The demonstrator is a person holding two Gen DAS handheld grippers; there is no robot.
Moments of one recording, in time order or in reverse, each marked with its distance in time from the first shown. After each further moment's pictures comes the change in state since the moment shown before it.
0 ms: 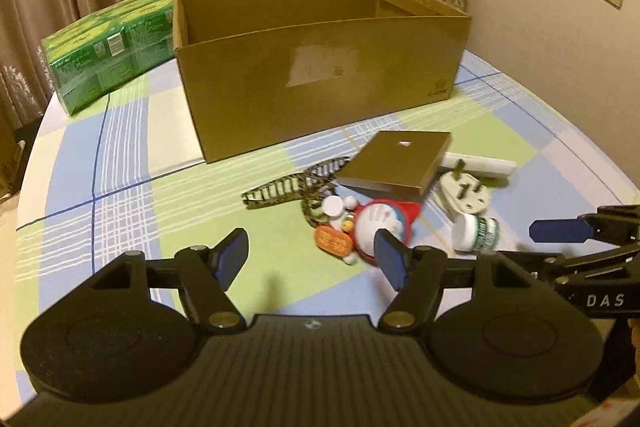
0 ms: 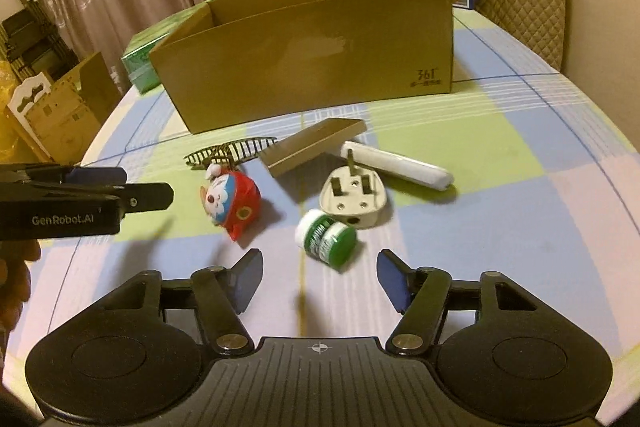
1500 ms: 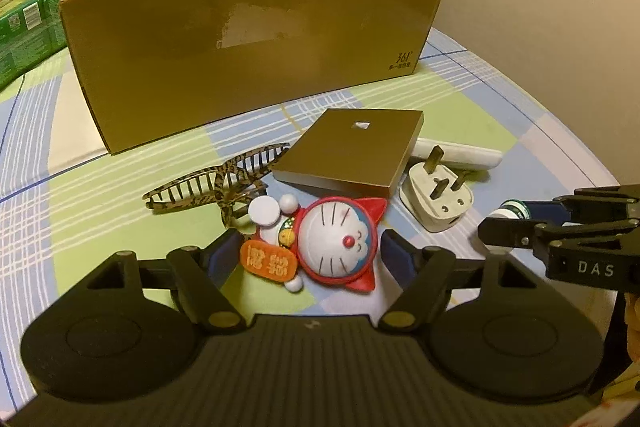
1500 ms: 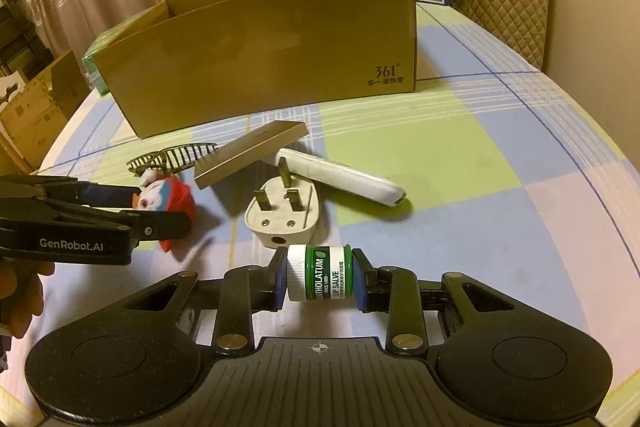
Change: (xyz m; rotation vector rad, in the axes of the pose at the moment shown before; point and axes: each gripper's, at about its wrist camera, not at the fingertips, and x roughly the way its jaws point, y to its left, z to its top) left arm 0.069 -0.018 0.006 0.017 0.066 -0.185; right arm 0.022 -0.036 0.008 -0.006 0.003 -0.067
